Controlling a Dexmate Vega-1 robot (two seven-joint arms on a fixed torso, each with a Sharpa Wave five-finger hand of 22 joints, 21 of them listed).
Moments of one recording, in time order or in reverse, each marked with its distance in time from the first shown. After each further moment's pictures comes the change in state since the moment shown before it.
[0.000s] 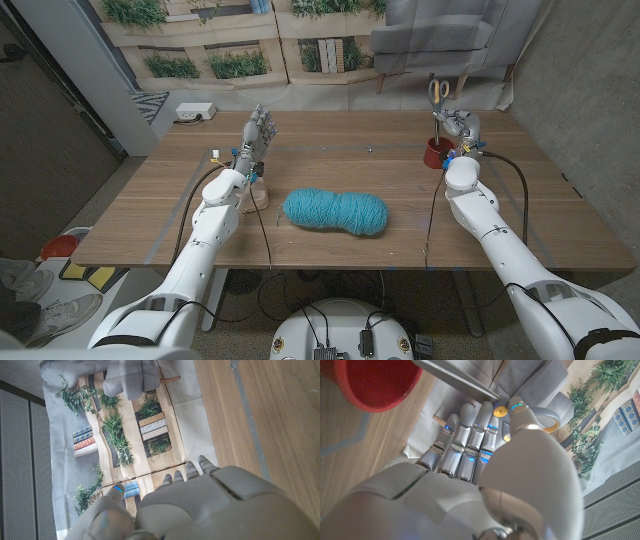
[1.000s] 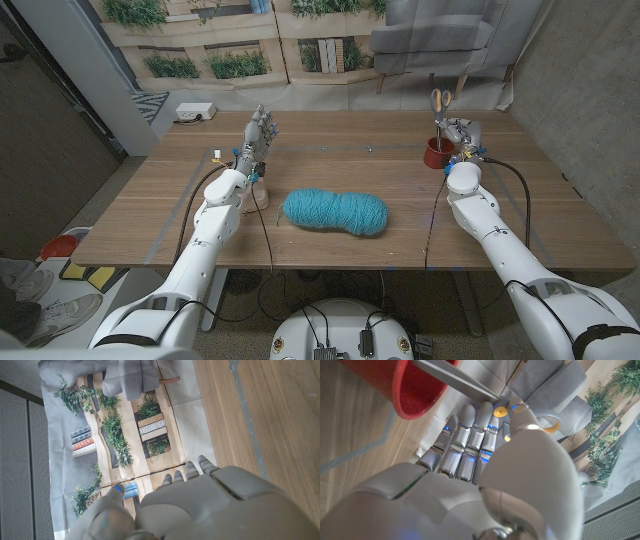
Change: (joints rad) left arm -0.009 -0.006 0.004 0.015 0.001 0.002 0.003; left_hand 0.000 0.000 0.000 0.000 0.000 0.000 0.000 0.000 0.000 0.000 0.000 0.000 0.000 0.000 0.000 0.000 0.000 0.000 0.000 0.000 0.000; right arm 0.019 0.003 0.004 0.085 0.010 0.011 0.008; right_hand 0.000 0.000 -0.004 0.004 -0.008 -0.007 -0.007 0.000 0.000 -0.005 -0.005 -0.012 -0.009 -0.023 -0.005 -0.015 -0.005 -0.019 -0.002 0.035 -0.007
